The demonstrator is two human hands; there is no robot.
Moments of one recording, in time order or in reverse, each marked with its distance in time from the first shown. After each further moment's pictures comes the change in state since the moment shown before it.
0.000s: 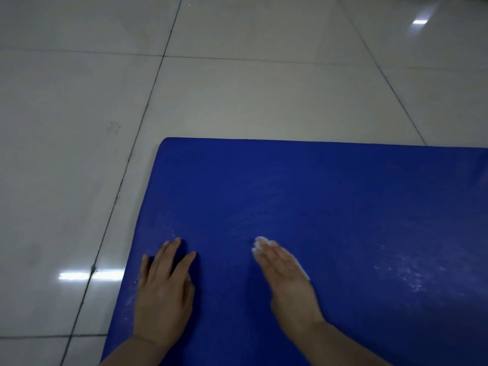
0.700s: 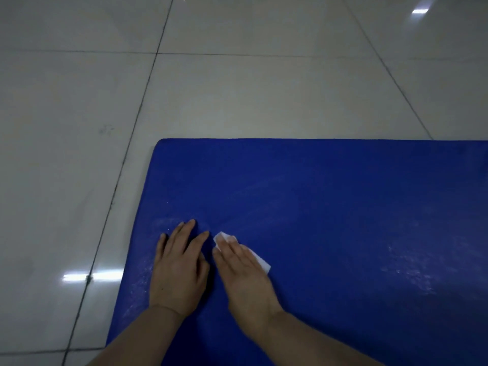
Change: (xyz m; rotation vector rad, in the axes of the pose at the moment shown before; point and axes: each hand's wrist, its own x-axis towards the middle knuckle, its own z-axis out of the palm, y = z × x) left_hand 0.048 0.006 0.017 0.019 -0.097 -0.004; right_hand 0.045 -0.053 0.002 0.122 -0.137 -0.147
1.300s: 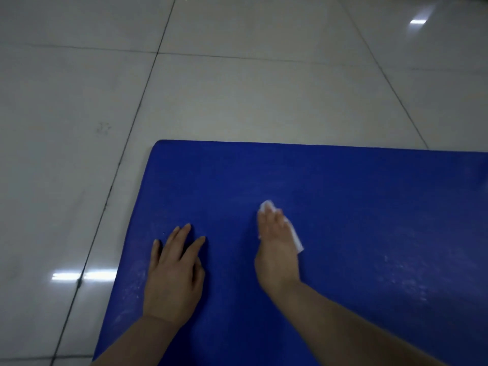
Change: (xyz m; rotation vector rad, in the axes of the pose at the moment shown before) left_hand -0.005 0.002 0.004 -0.045 0.070 0.017; right_hand 0.027 0.052 -0.023 -0.219 -0.086 0.332
